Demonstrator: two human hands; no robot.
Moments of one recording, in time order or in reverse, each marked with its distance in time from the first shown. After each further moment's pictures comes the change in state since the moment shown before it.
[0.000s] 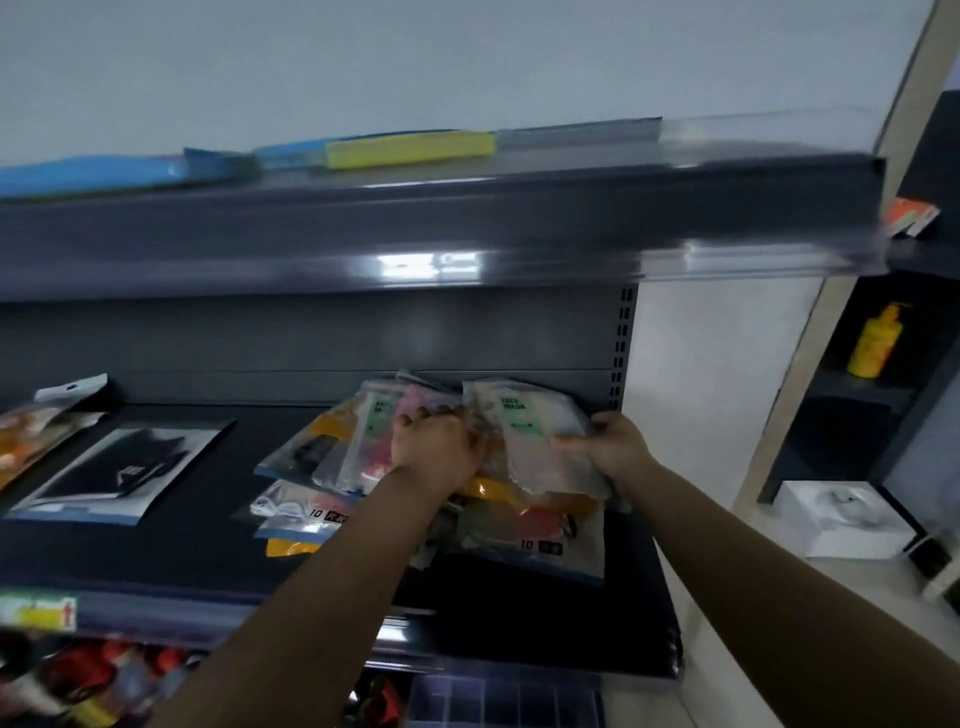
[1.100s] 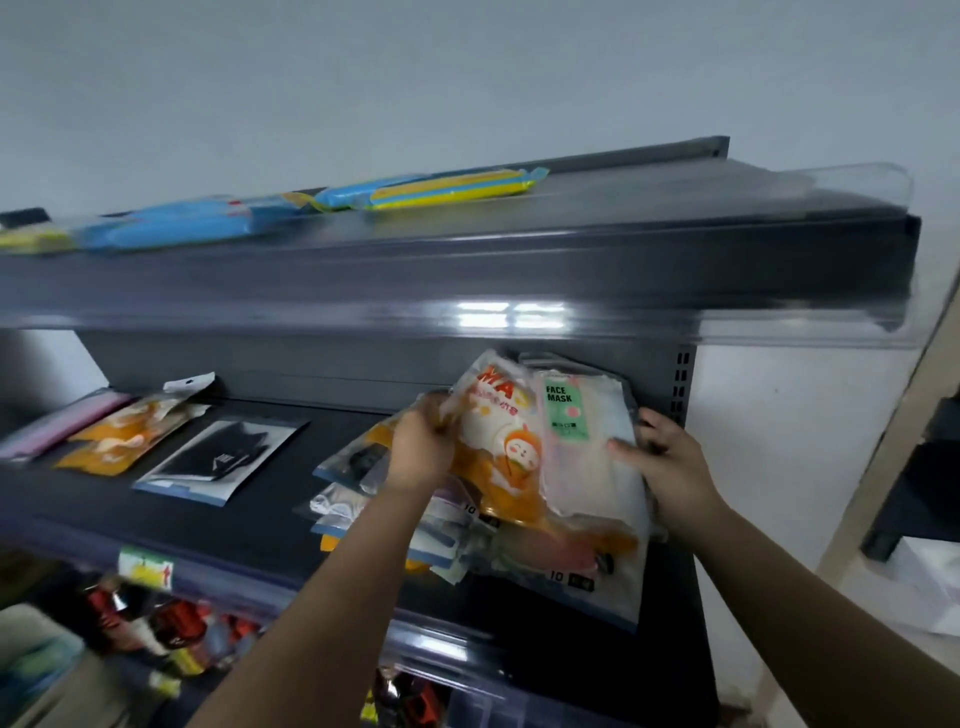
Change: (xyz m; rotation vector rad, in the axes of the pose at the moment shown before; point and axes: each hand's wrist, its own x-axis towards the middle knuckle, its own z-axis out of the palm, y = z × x) left_hand -0.017 -0.027 -0.027 -0.824 0.358 -0.304; right_hand 0.007 0.003 -0.011 0.383 -0.172 -0.201
